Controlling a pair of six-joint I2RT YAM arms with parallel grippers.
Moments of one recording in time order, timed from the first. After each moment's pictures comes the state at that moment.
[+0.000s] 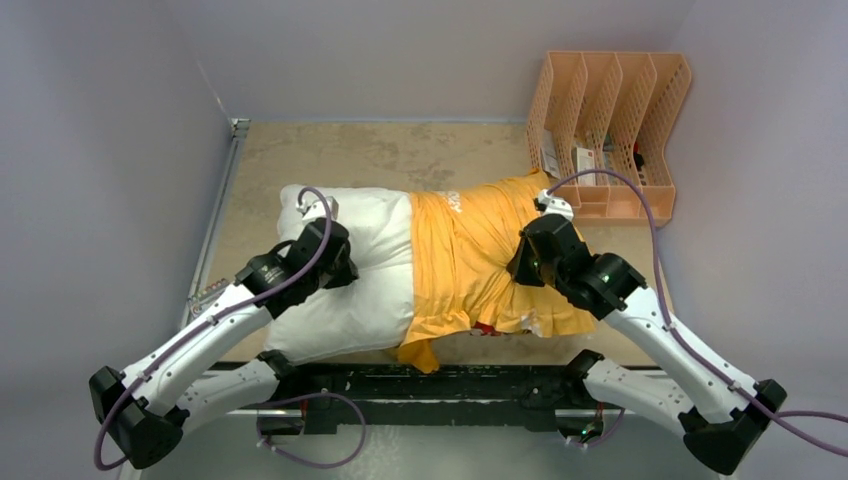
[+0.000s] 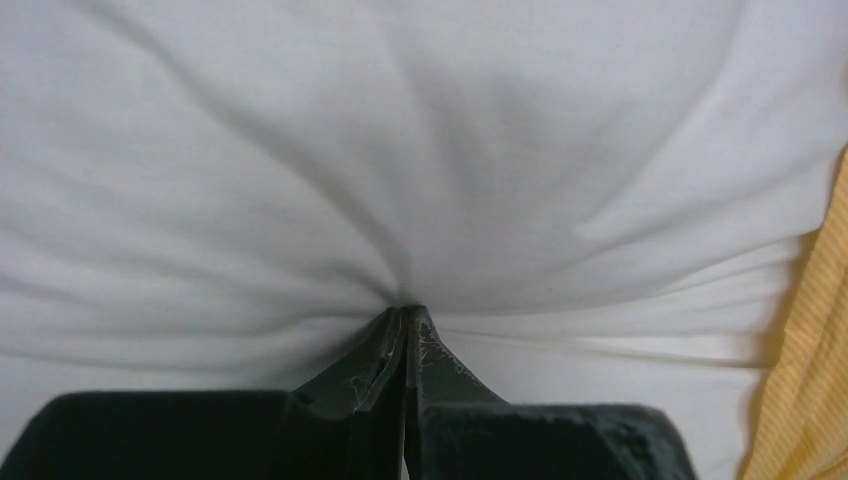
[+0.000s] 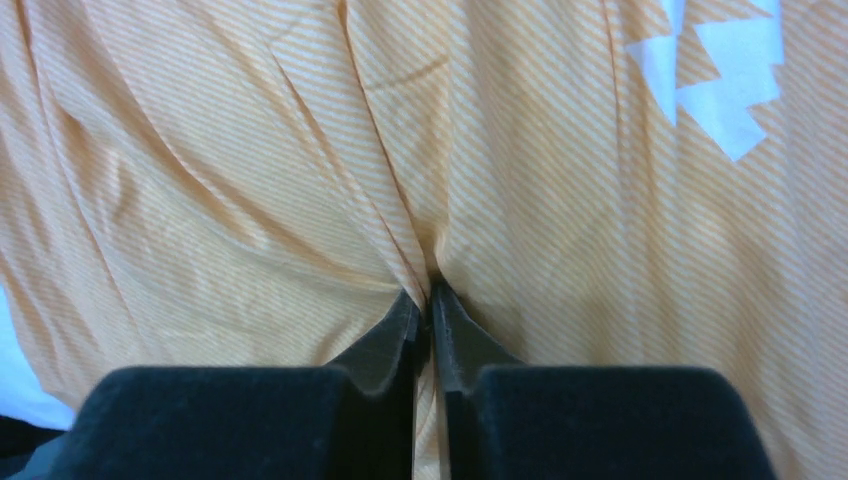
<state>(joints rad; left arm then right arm) -0.70 0.96 0.90 -0.78 -0.30 -0.78 0.68 0.92 0.98 -0.88 0.31 0.71</state>
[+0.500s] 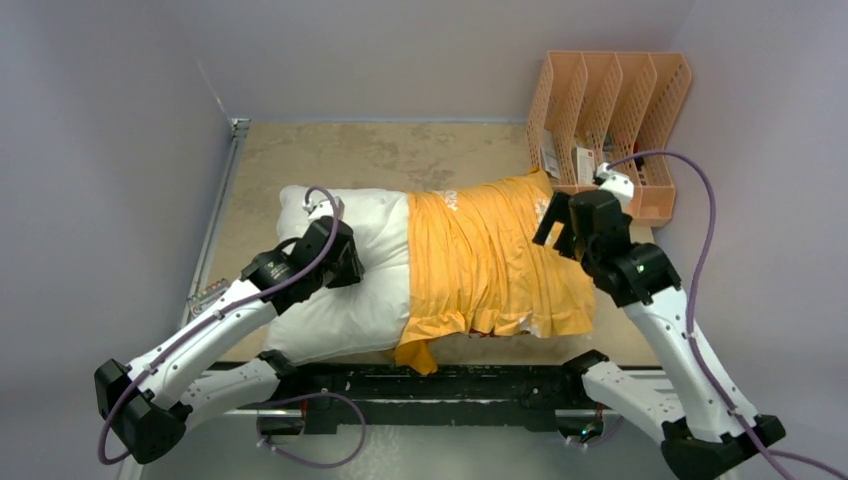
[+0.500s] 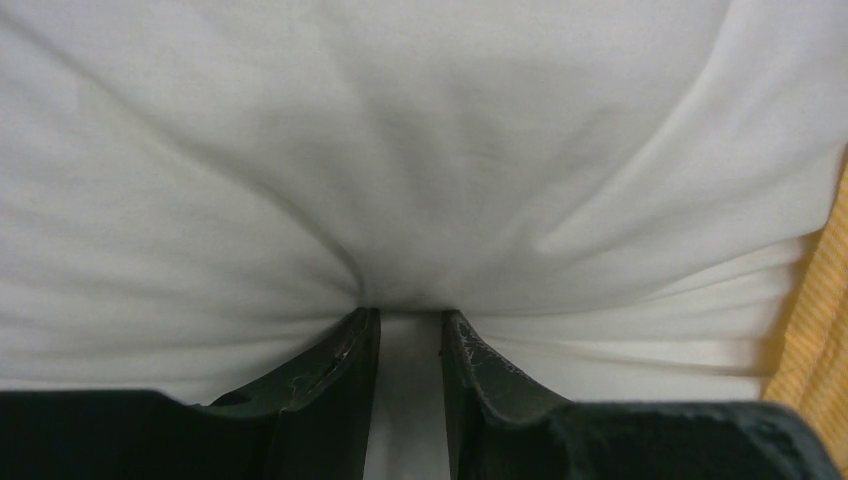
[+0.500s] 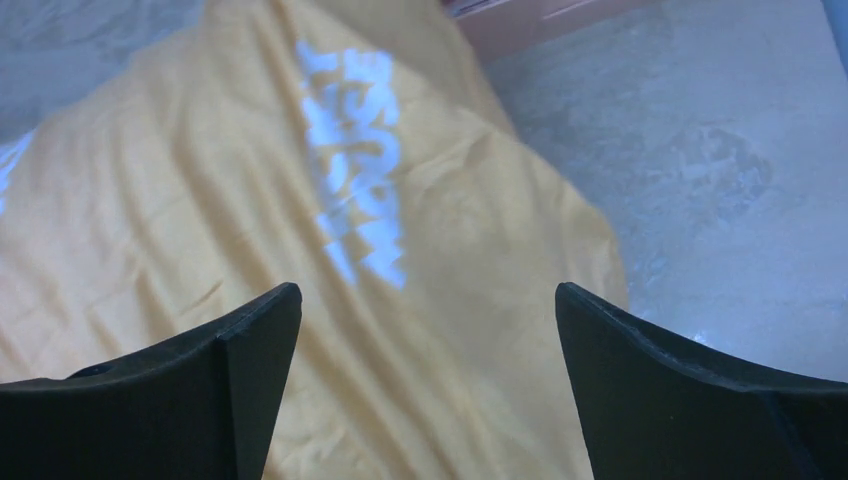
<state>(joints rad) -0.69 0.99 0.90 -0.78 -0.28 -0.76 0.49 0.90 1.14 -0.97 0.48 0.62</state>
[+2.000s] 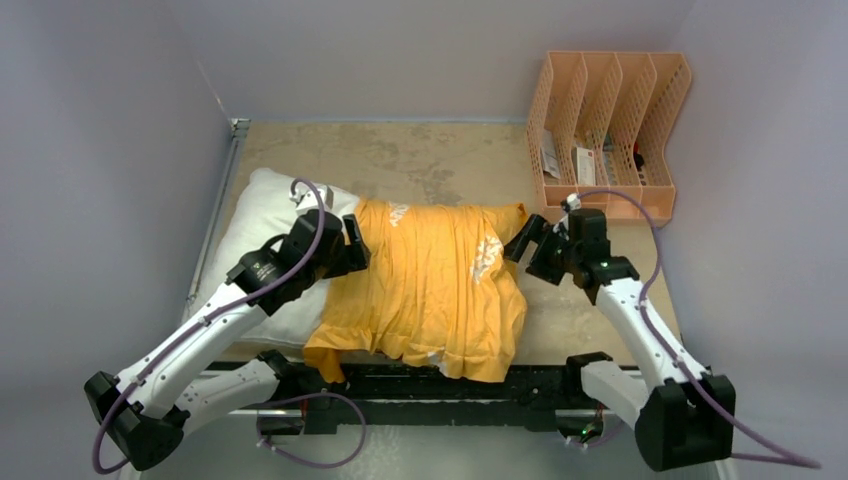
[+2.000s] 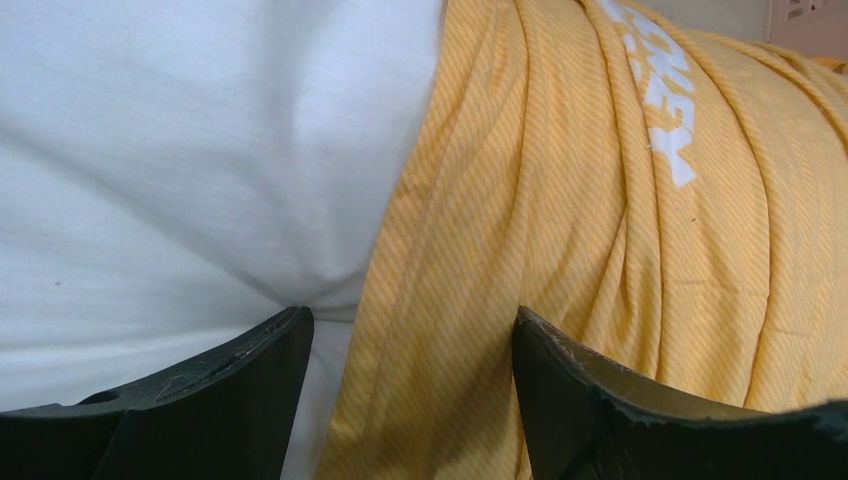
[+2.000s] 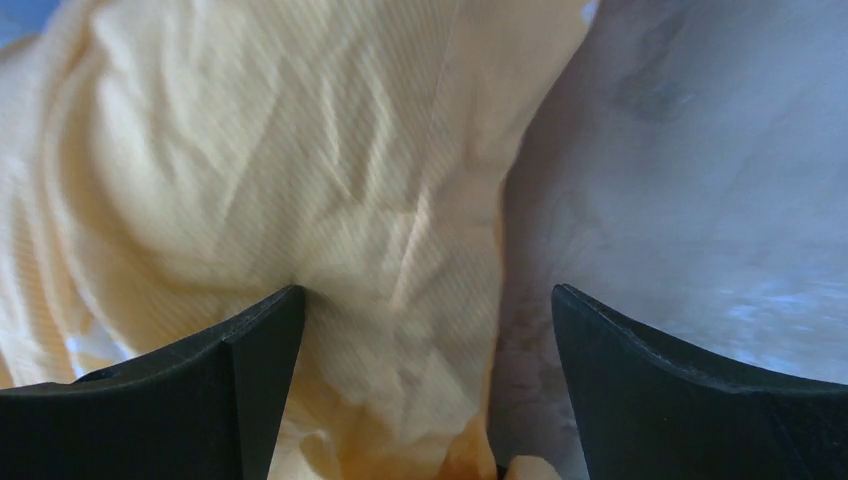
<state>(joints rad) -0.68 0.95 0.96 -0.77 -0.33 -0.75 0.15 0.98 0.72 -0.52 -0.27 0.65</state>
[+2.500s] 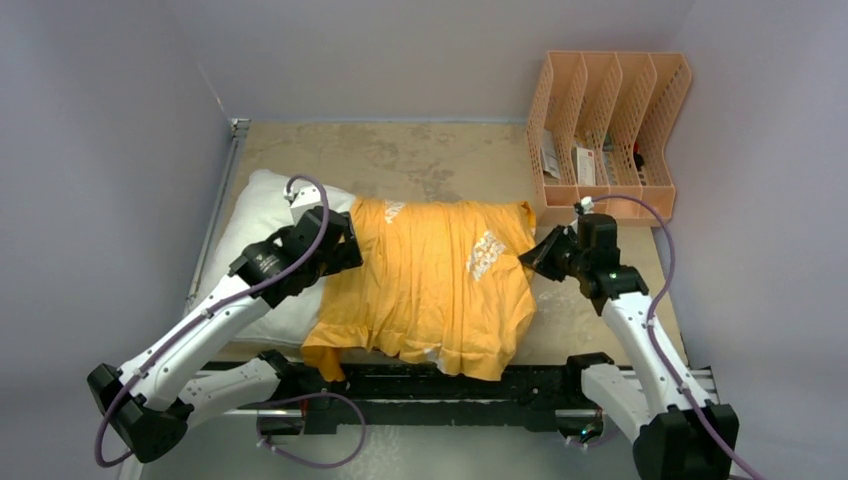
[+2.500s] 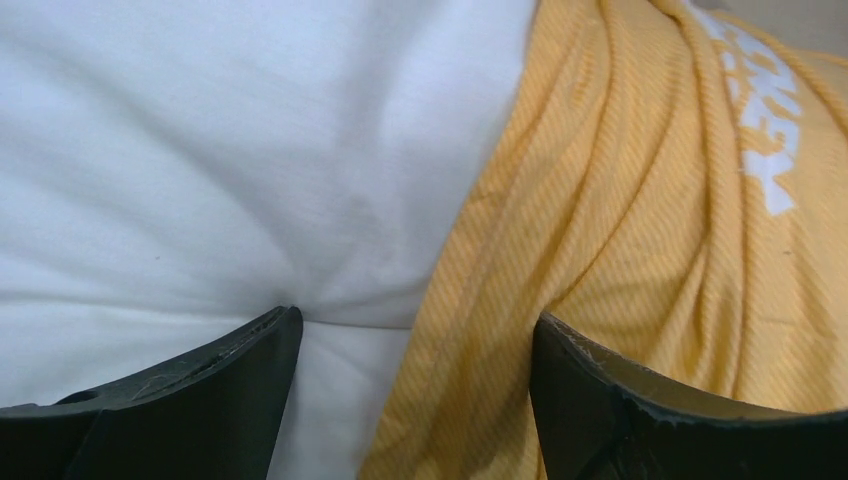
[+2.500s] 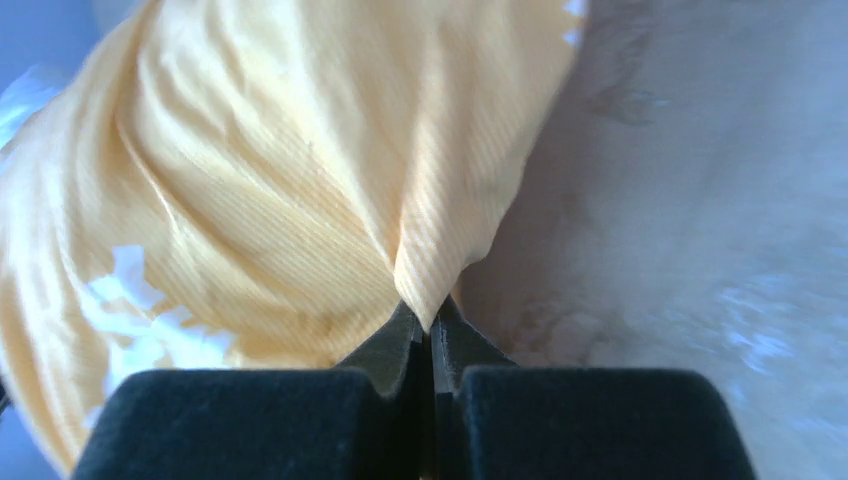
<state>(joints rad) -0.68 0.98 1.01 -0.87 -0.42 -0.76 0.11 0.90 0.60 -0.40 -0.35 0.77</state>
